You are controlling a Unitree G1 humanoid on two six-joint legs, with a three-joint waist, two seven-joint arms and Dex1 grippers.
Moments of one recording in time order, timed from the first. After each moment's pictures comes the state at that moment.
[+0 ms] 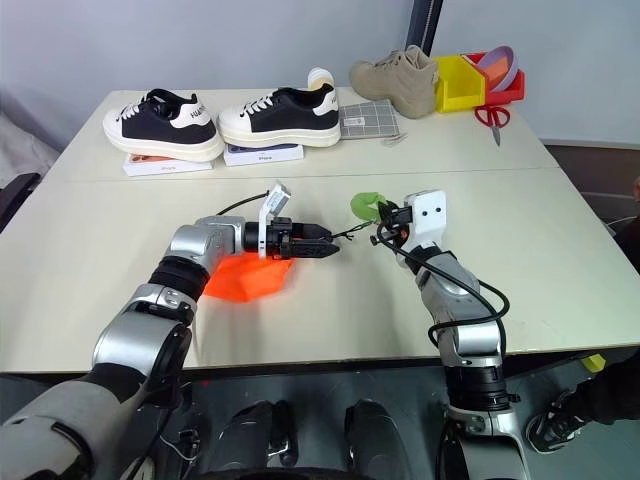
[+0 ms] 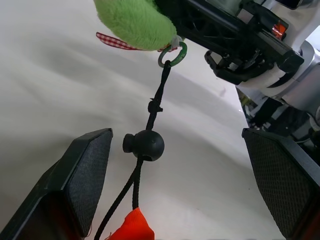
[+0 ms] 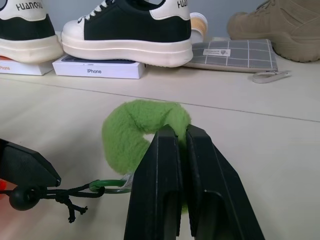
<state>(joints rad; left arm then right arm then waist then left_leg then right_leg) -0.95 0.22 -0.09 0.82 -0.29 0.51 -1.28 -0.33 -0.24 -0.08 -0.14 0.26 0.39 0.30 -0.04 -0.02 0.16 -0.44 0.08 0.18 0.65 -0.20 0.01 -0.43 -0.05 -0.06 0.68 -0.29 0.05</state>
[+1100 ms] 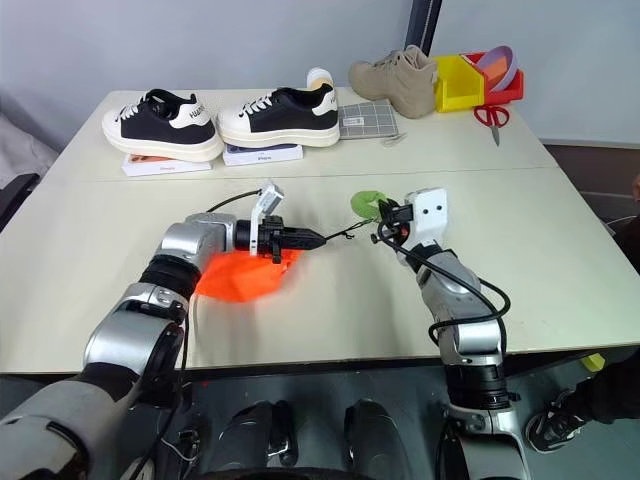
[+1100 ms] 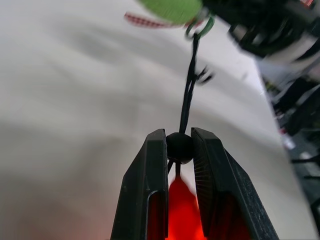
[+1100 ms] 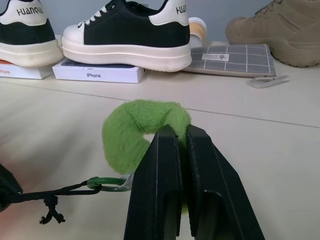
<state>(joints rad) -0.93 0.30 -0.12 0.82 -0.21 0.44 -1.29 -0.34 -0.24 -0.08 -0.13 0.26 0.39 0.30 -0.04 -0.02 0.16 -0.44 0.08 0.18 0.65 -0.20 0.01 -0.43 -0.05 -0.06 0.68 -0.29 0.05</state>
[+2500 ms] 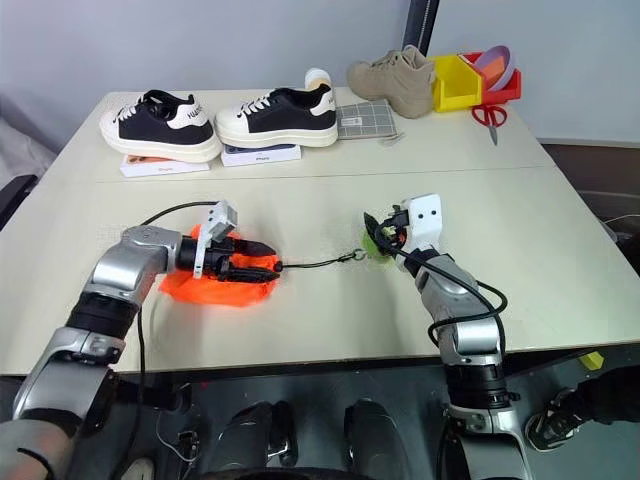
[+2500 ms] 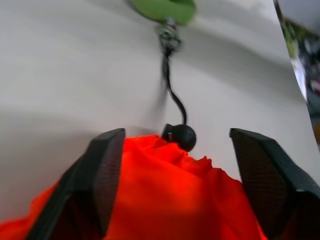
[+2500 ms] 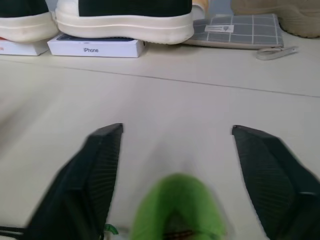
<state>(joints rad) -0.61 0.55 -0.06 0.31 -0.30 0.53 -1.27 -0.32 -0.25 -0.07 -0.12 0.25 0.44 0.32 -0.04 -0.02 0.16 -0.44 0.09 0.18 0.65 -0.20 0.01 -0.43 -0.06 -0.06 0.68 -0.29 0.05</state>
